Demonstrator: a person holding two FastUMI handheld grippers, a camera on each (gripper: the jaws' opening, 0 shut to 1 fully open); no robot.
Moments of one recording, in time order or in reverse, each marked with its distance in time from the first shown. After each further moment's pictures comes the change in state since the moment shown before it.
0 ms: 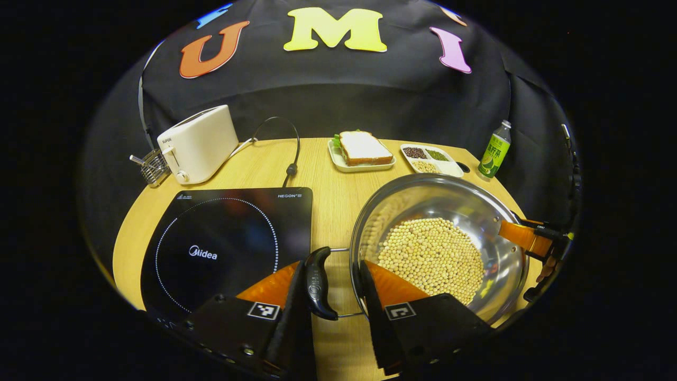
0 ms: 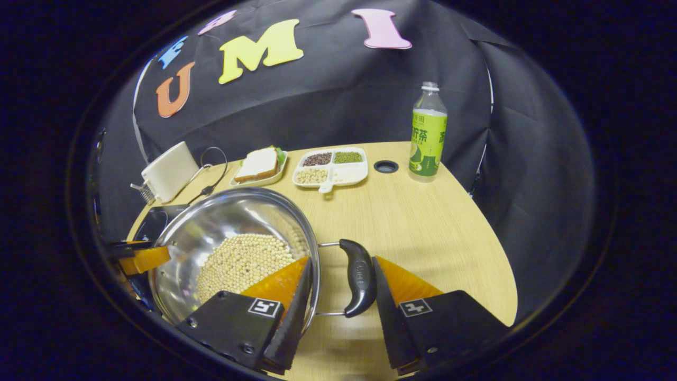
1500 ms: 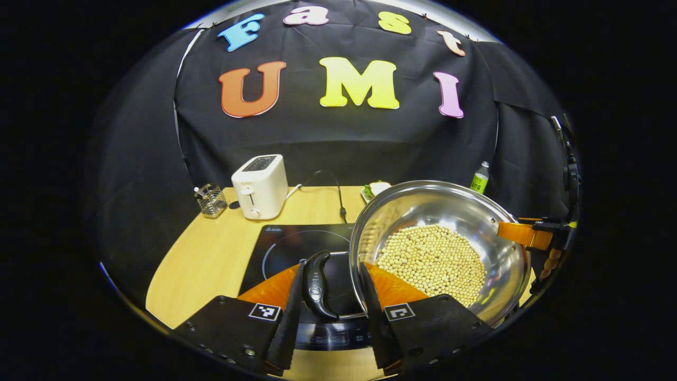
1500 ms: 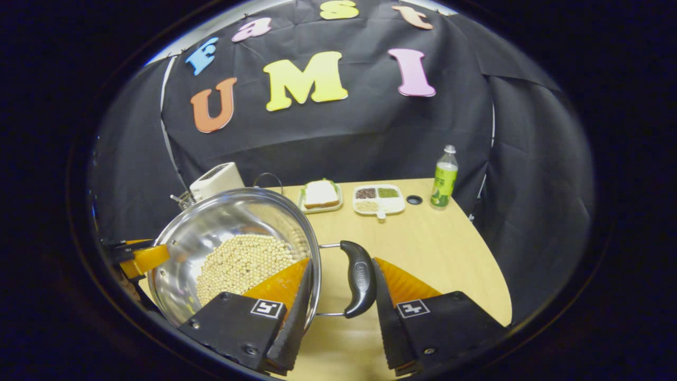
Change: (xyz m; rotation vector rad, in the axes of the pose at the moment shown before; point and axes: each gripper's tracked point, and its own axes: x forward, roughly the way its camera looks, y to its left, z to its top) left arm -0.180 0.129 0.034 0.013 -0.256 0.041; right arm -0.151 0.157 0.032 -0.056 -0.151 0.044
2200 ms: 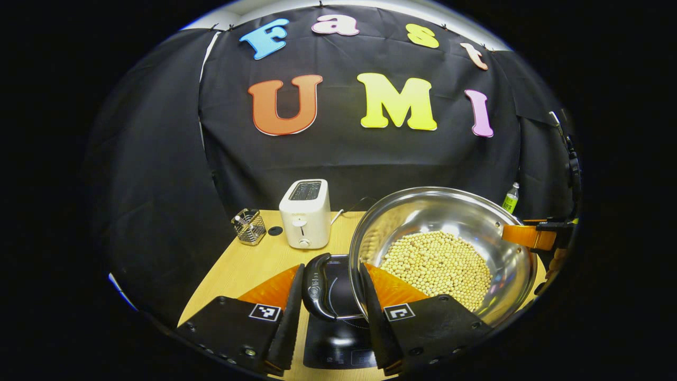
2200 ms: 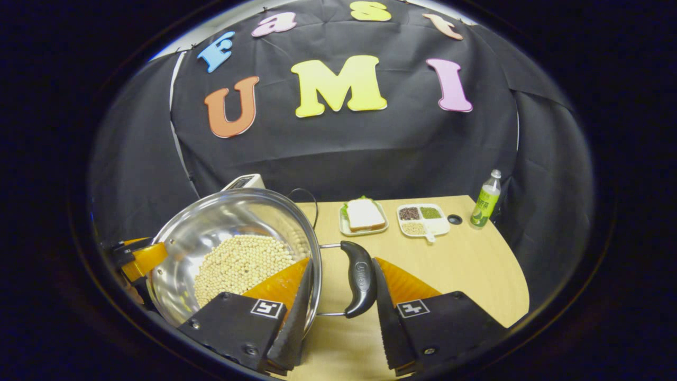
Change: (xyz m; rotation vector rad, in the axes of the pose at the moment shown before) left arm 0.025 0.118 0.049 -0.021 -0.054 0.087; right arm 0.050 0.117 0.048 -0.012 0.001 0.025
